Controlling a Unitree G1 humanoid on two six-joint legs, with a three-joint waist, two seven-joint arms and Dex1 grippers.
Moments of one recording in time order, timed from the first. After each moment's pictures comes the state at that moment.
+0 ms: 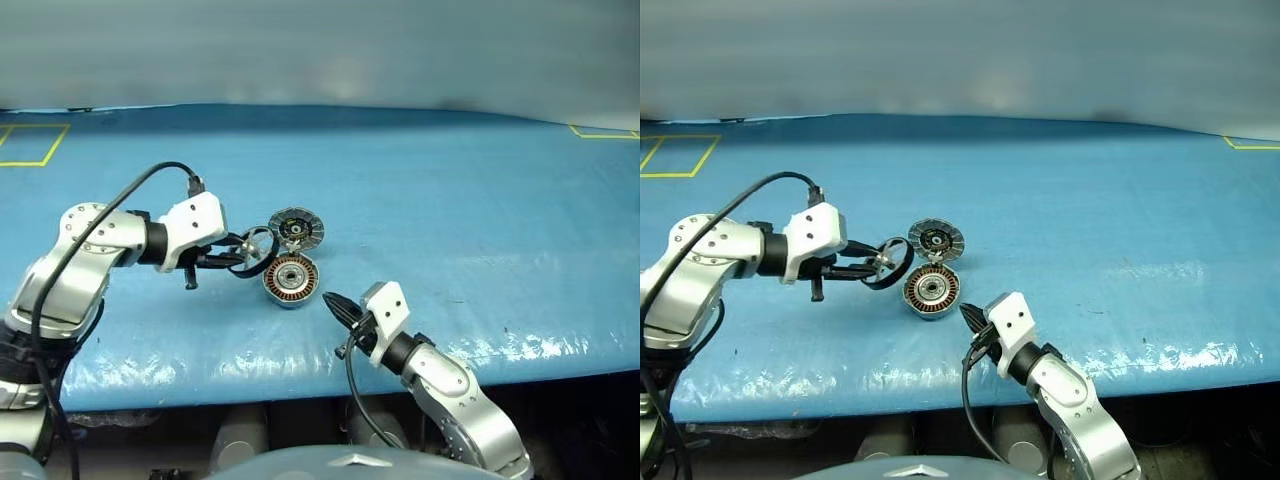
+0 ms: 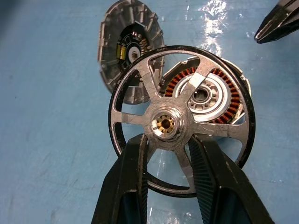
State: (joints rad) left arm -0.42 0.89 -0.14 -0.39 -0.21 0.67 -1.16; right arm 0.24 -0.30 0.33 -0.54 0.15 0.36 0.38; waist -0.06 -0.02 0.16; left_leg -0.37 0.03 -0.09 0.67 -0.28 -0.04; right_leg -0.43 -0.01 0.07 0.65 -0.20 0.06
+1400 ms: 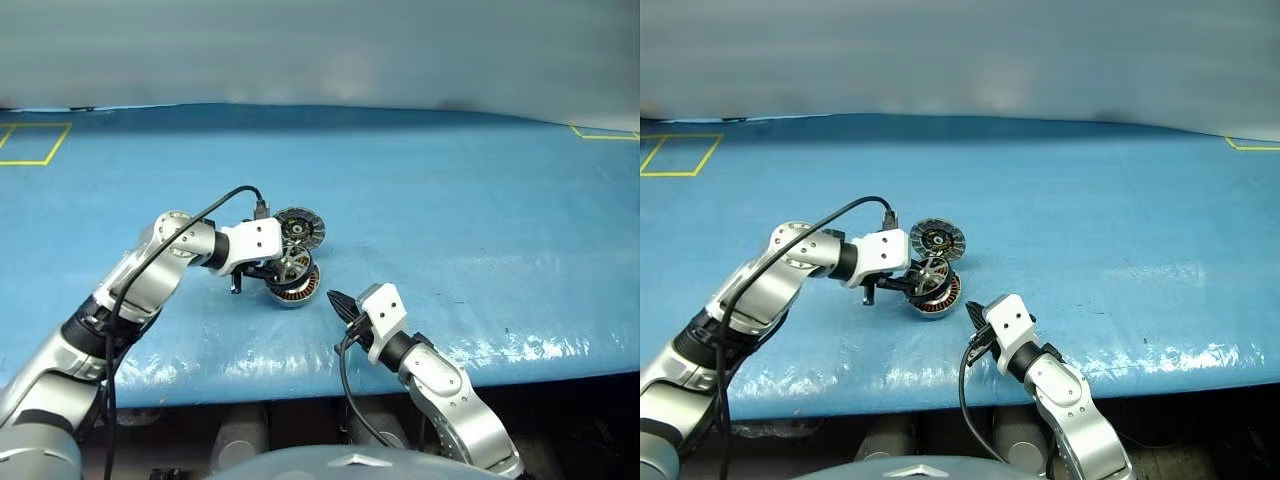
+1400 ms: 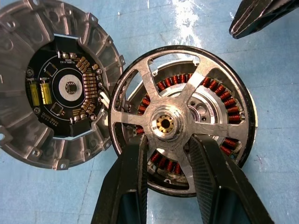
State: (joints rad) left arm -0.56 0.75 -0.43 -0.20 0.00 0.56 -1.10; right arm 0.23 -0.26 0.34 -0.49 0.08 0.34 0.34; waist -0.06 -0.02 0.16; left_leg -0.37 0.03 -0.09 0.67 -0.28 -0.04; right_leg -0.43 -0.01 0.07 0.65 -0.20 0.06
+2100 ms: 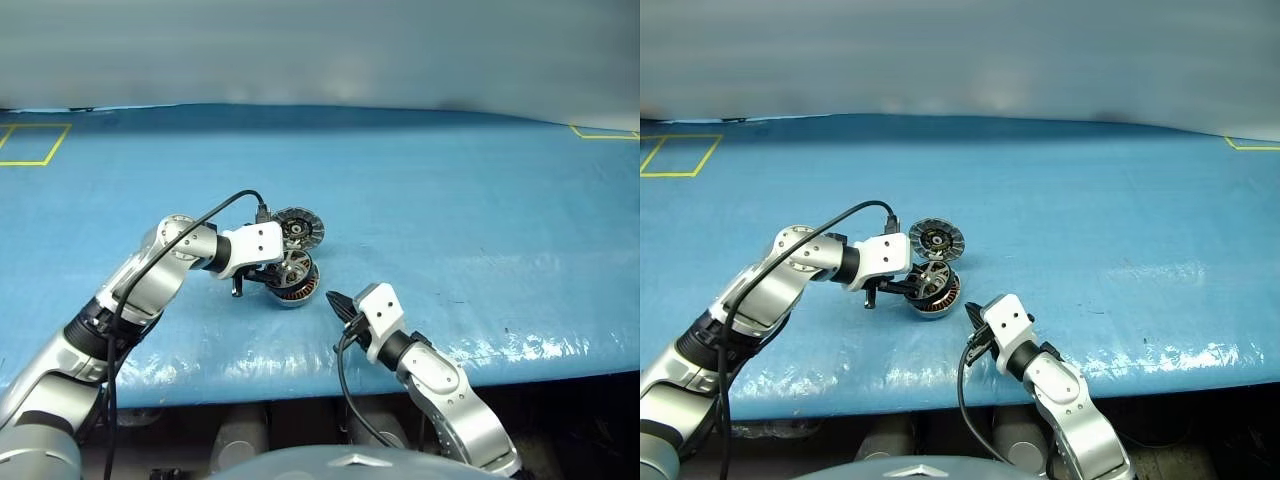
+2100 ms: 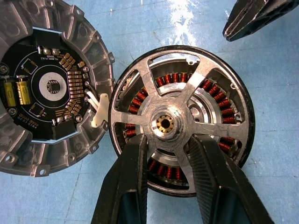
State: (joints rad) left arm -0.55 0.75 -0.44 -0.20 0.01 0.56 -1.10; right arm 0.21 -0.27 0.35 -0.47 0.07 0.34 0.34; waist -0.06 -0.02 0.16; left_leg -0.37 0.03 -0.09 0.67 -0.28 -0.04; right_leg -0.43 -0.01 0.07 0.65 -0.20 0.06
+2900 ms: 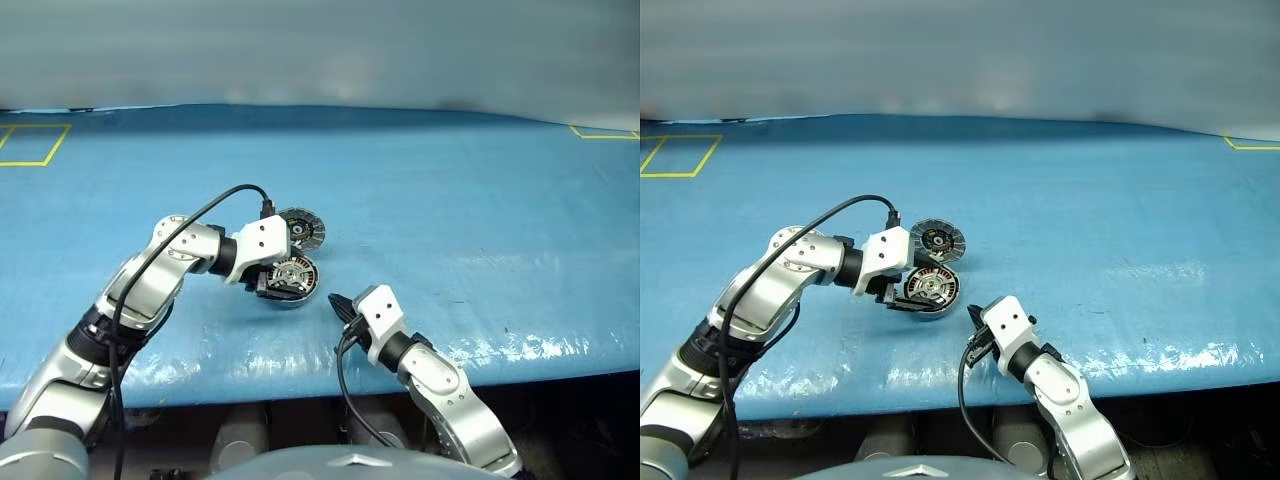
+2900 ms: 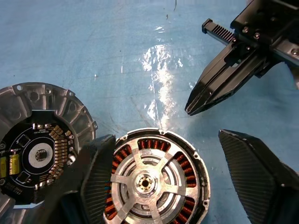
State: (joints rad) left arm -0.49 0.69 -0.33 -0.28 -0.20 0.61 -1.14; right arm 0.22 -0.27 0.34 -0.47 0.05 0.37 0.34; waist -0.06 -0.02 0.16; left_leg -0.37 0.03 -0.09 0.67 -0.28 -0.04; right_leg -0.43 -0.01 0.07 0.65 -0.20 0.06
